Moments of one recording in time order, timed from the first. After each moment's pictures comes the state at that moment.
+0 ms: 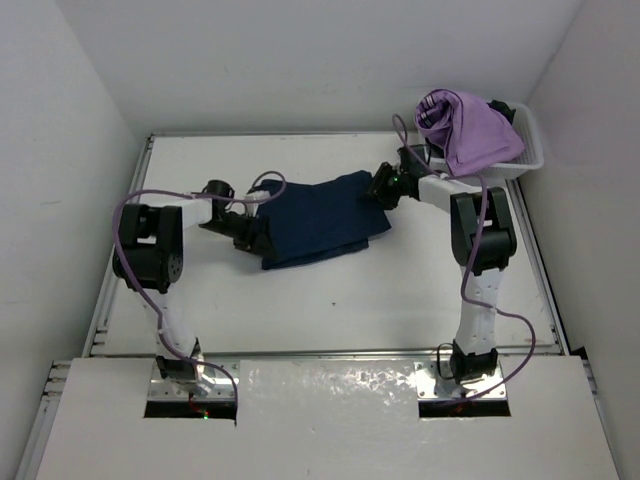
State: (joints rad) left arm -0.04 1.94 1.15 -0.61 0.86 0.33; right arm 0.19 2.15 1.40 -0.13 -0.40 0.74
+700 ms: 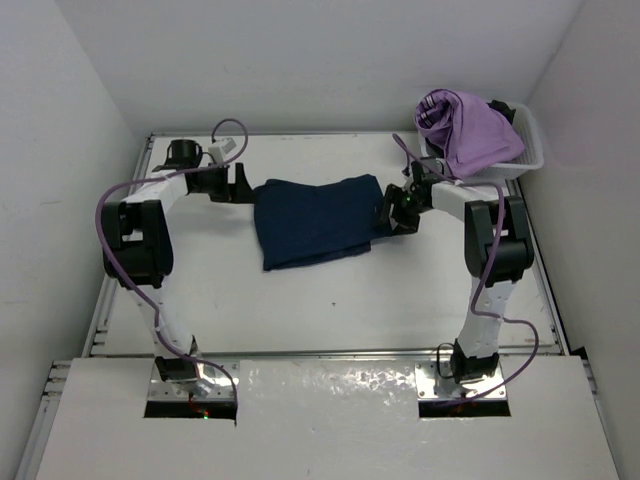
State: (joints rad) left arm 0.08 1.94 1.40 -0.46 0.80 0.13; right arm 0.13 2.03 1.30 -0.42 -0.38 0.42
